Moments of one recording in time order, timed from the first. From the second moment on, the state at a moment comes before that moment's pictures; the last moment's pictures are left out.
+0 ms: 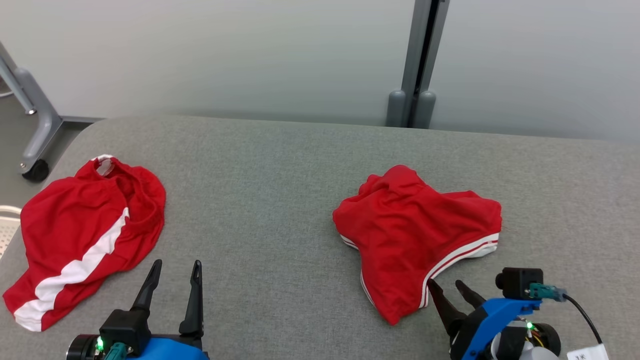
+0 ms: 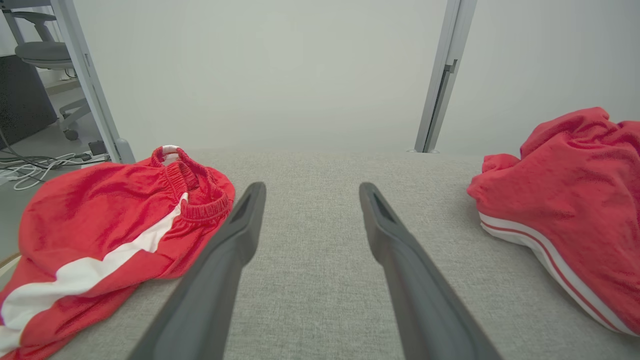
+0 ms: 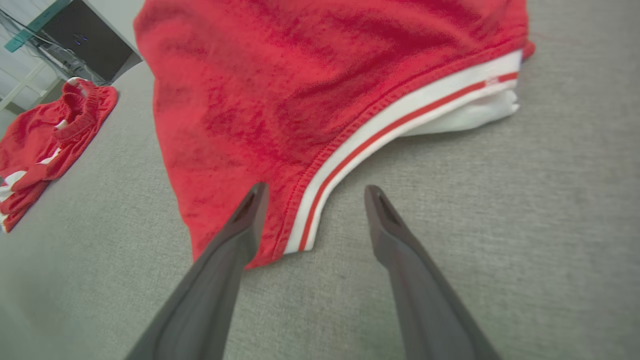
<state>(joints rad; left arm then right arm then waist) 0.01 0.21 -0.20 0.23 -0.27 -0.01 -0.24 -0.14 -0.05 0.10 0.42 0.41 0.13 0.17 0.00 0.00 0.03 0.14</state>
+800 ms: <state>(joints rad) -0.03 0.21 -0.23 0.26 -0.28 -0.02 -0.25 -0.43 -0.05 0.35 0.89 0.66 0.13 -0.04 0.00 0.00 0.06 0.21</state>
